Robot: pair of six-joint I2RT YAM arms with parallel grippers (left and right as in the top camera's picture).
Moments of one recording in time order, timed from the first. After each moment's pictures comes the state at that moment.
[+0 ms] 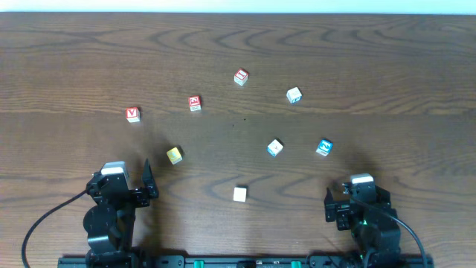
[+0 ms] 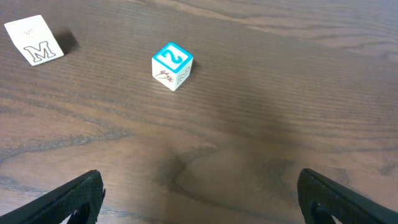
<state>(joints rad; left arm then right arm) 0.12 0.02 0.12 -0.41 0.05 -0.04 0.18 0.01 0.18 -0.79 0.15 -0.08</state>
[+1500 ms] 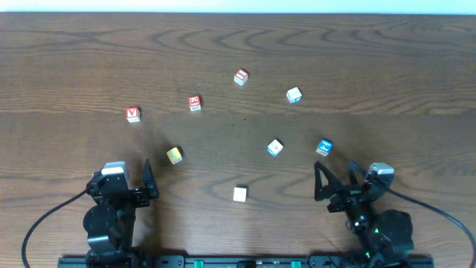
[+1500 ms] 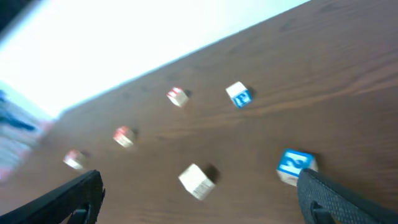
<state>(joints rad) 0.12 0.02 0.12 -0.41 0.05 -0.04 0.18 0.01 0.18 -0.37 -0.14 0.56</state>
